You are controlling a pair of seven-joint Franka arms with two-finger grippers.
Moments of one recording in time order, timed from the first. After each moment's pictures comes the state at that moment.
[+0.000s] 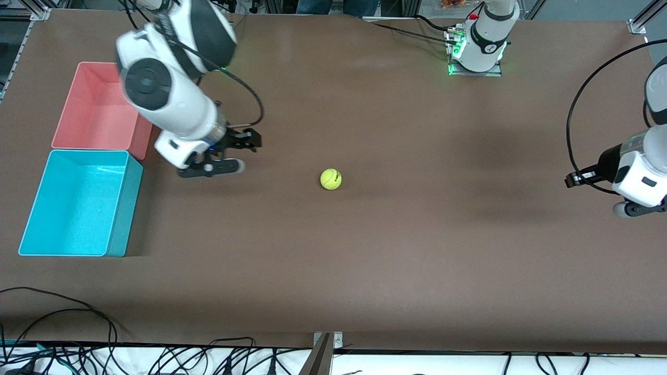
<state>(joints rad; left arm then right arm) 0.38 0.29 -0.39 -1.50 0.13 1.65 -0.28 0.44 0.31 0.05 -1.56 0.09 1.77 0.34</state>
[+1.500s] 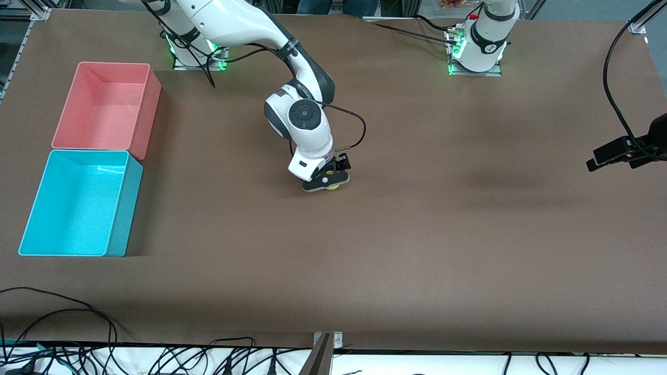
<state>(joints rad) 0.43 0.20 -0.39 -1.41 -0.02 1.60 -0.08 0.73 0.71 0.04 -1.58 0.01 2.40 0.51</state>
